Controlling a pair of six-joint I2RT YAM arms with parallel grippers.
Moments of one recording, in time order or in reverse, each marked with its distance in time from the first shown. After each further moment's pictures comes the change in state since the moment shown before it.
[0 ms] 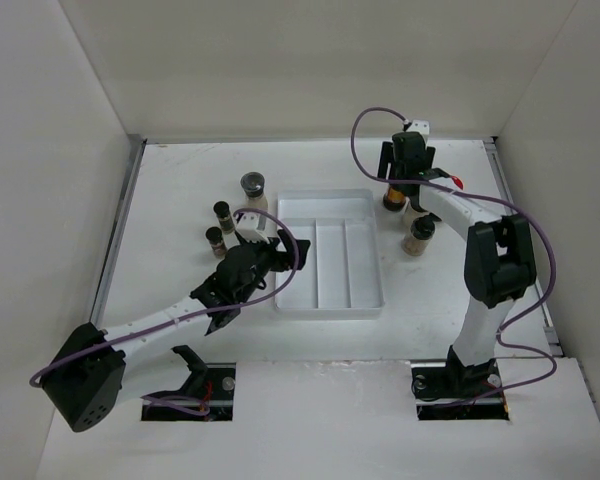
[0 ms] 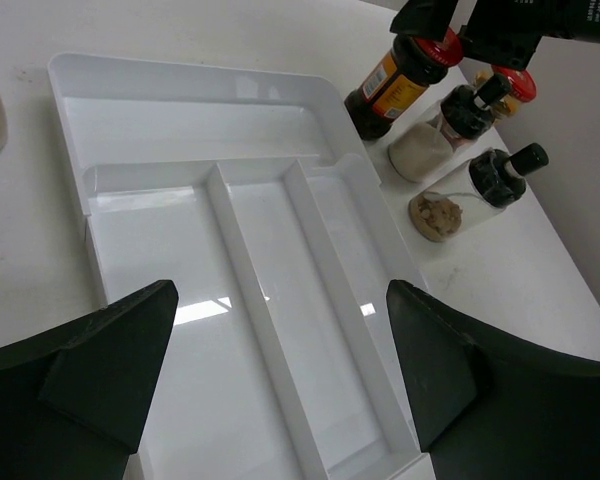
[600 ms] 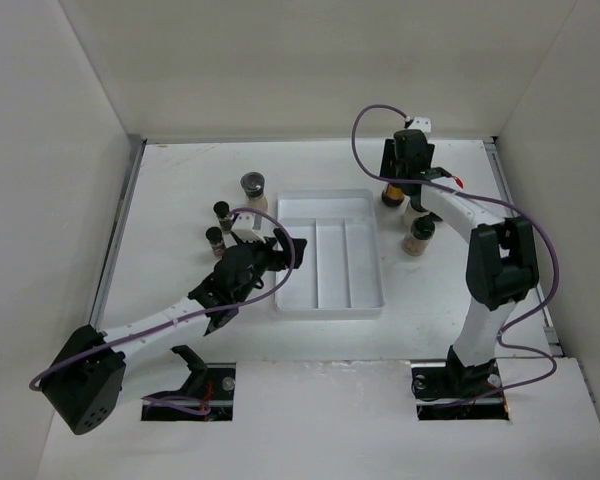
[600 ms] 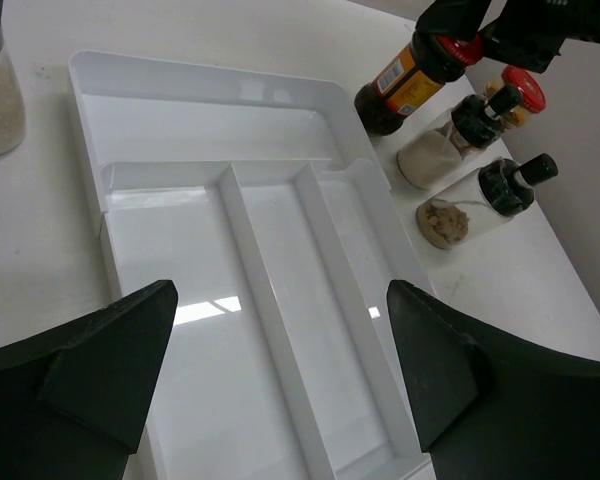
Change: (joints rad) left arm 0.026 -0.008 -0.016 0.006 0.005 -0.016; right arm 0.002 -0.014 0.003 0.008 -0.001 -0.005
